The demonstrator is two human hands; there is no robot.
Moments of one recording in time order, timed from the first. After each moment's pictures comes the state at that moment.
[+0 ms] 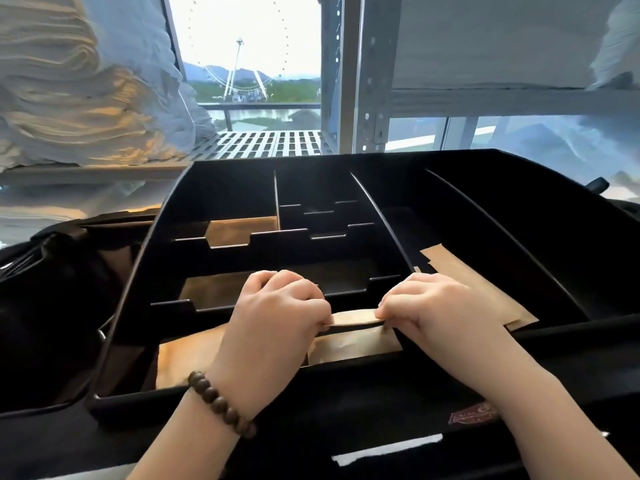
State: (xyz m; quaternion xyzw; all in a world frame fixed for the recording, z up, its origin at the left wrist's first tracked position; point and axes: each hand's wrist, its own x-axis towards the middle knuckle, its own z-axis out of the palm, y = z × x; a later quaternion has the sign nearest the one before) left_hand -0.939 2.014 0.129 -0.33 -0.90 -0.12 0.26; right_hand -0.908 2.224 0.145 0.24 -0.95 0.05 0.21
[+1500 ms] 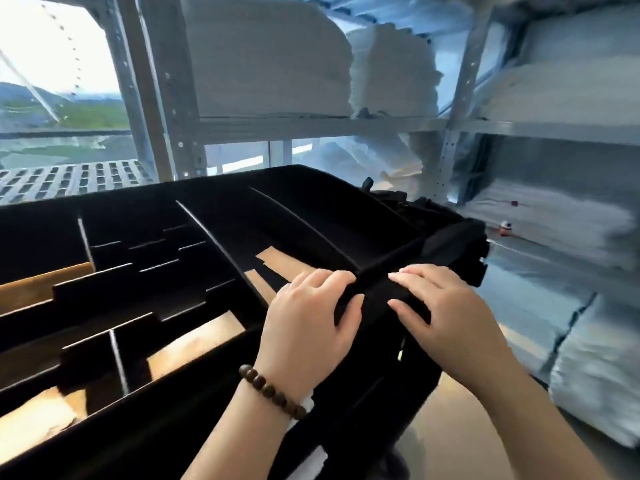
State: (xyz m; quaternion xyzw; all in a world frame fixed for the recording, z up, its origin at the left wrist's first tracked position) left_hand -0.861 2.163 0.136 -0.47 -0.78 -0.36 0.22; right_hand -0.745 2.310 0.141 -0.17 -0.93 0.06 0.32
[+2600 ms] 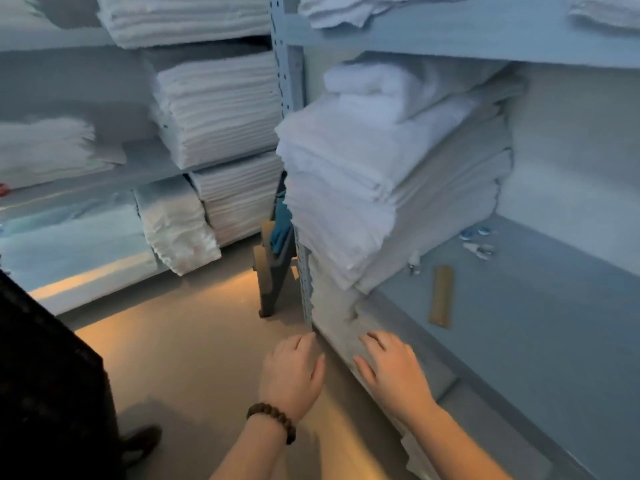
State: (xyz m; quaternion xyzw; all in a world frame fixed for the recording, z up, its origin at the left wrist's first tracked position) left_hand -0.495 2.171 -0.113 -0.90 -0.40 -0.14 -0.14; right_hand -0.338 2.061 -0.112 -0.82 -0.55 0.03 0.17
